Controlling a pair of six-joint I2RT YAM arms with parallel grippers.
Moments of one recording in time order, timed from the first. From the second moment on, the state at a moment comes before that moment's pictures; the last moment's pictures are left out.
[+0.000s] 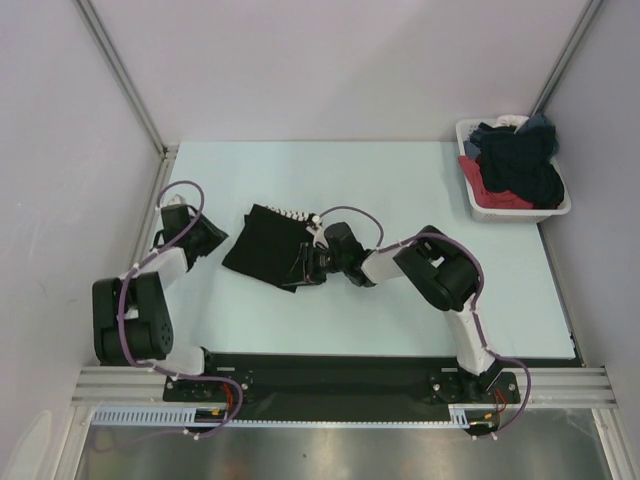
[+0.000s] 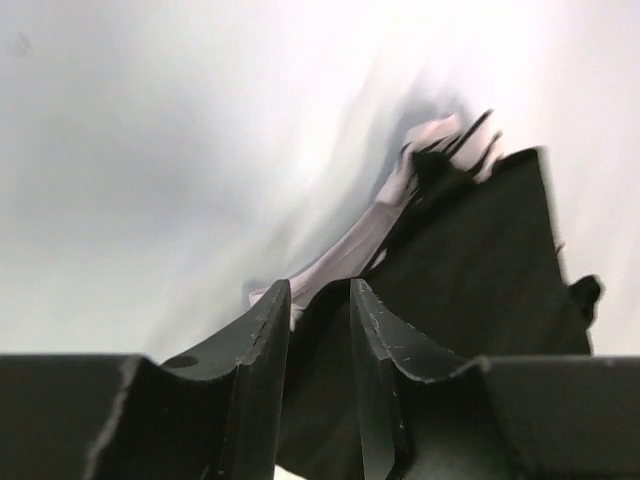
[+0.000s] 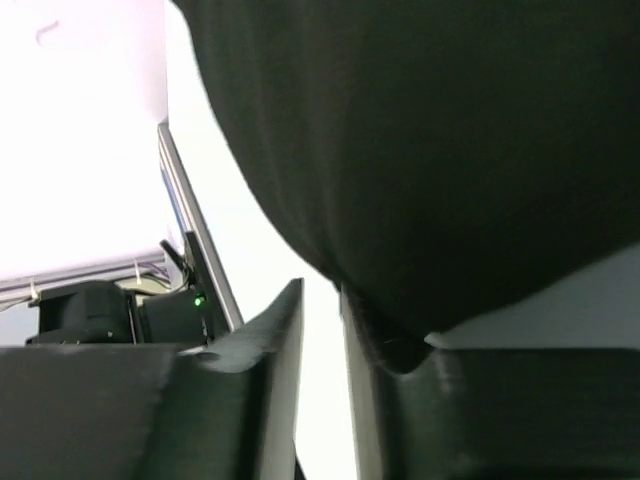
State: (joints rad) left arm 0.16 1.51 0.71 0.04 0.18 -0.62; right arm 0.79 2.15 1.09 0.56 -0.59 0.95
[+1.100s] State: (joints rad) left arm -0.70 1.49 0.97 -0.08 -0.13 -0.43; right arm 0.52 1.01 0.55 0.10 0.13 0.58
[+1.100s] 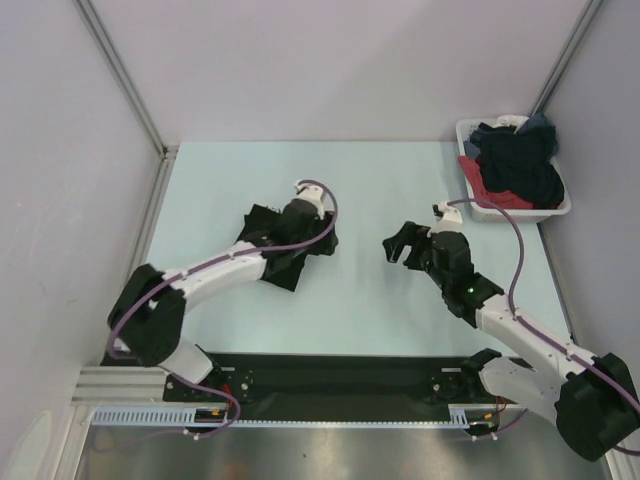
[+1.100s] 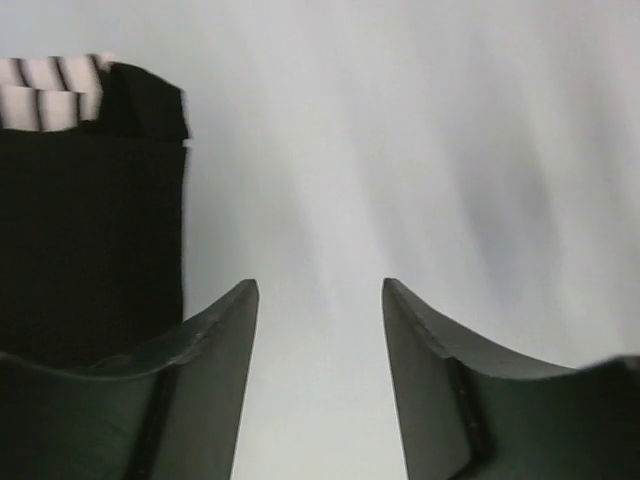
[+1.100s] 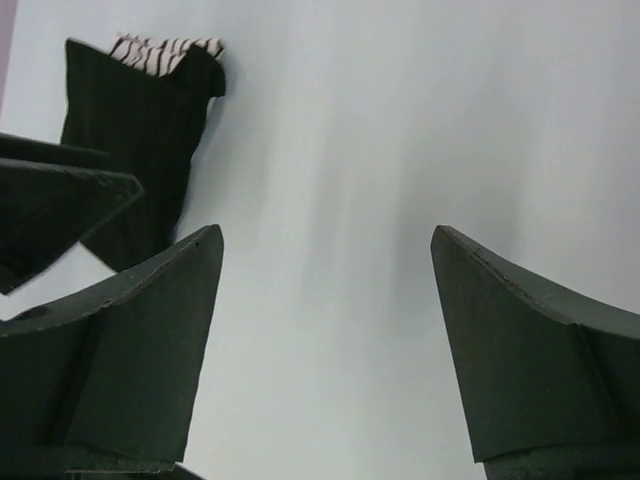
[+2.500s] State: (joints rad) left arm -0.30 1.83 1.15 -0.23 0.00 -0.41; right arm 0.48 0.92 0.43 0.07 0.23 0.57
